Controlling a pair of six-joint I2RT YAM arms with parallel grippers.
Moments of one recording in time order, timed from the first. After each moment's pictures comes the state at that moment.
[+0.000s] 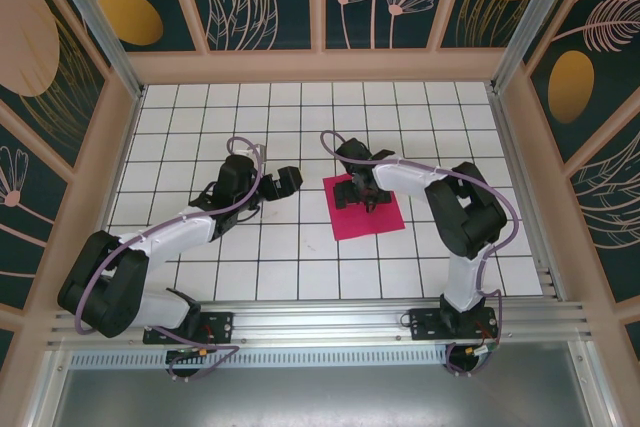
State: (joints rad) left arm -0.51 1.37 0.63 0.19 0.18 -0.72; right arm 0.63 1.88 1.18 -0.63 0.09 0.44
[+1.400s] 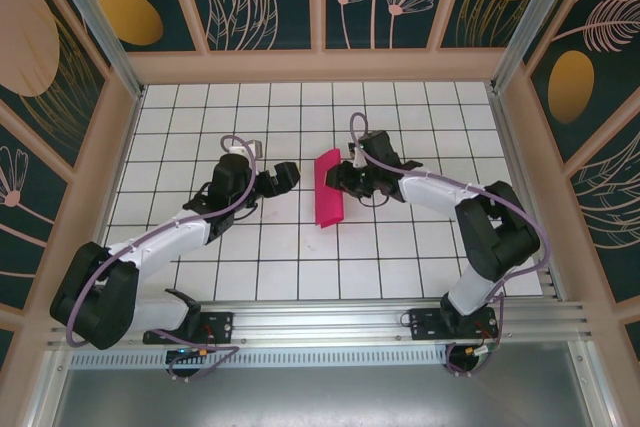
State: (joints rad) left arm -0.51 1.30 0.63 0.19 0.15 -0.72; right arm 0.55 1.67 0.96 -0.12 -0.45 0.76
